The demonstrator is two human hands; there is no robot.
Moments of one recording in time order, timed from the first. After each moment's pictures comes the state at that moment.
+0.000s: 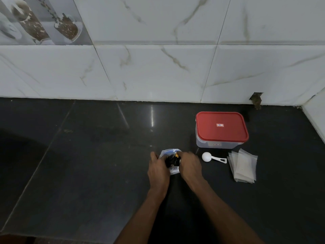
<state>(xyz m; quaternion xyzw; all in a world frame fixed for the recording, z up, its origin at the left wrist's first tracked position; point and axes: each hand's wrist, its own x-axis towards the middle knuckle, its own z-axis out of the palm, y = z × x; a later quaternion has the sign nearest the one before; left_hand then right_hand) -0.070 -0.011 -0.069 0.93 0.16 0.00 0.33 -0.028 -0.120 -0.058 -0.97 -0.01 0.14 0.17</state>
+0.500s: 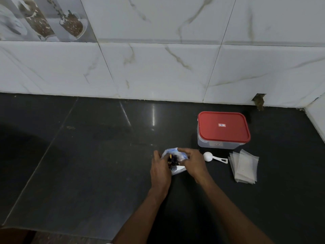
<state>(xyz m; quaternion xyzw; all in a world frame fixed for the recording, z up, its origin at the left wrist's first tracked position) -0.075 -0.015 -0.070 0.93 0.14 0.02 0.33 -0.028 -0.138 -0.052 -0.87 0.06 0.14 0.48</state>
